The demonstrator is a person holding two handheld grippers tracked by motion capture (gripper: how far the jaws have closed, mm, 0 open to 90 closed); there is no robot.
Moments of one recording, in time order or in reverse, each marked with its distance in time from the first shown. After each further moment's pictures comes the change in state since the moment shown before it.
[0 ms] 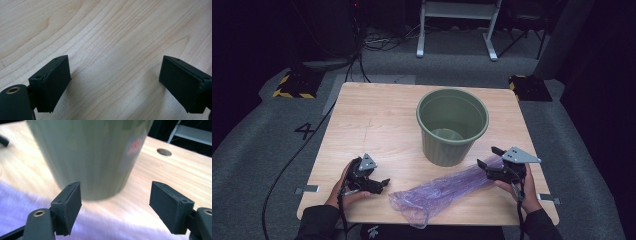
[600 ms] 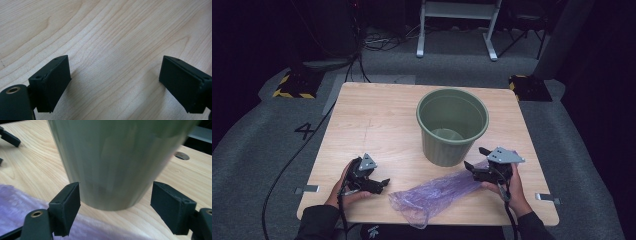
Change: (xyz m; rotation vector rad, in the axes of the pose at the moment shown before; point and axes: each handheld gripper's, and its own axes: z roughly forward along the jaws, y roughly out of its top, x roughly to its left) left arm 0.000 0.000 0.000 0.000 0.000 0.000; right arm 0.032 0.016 0.026 0.016 0.026 -0.021
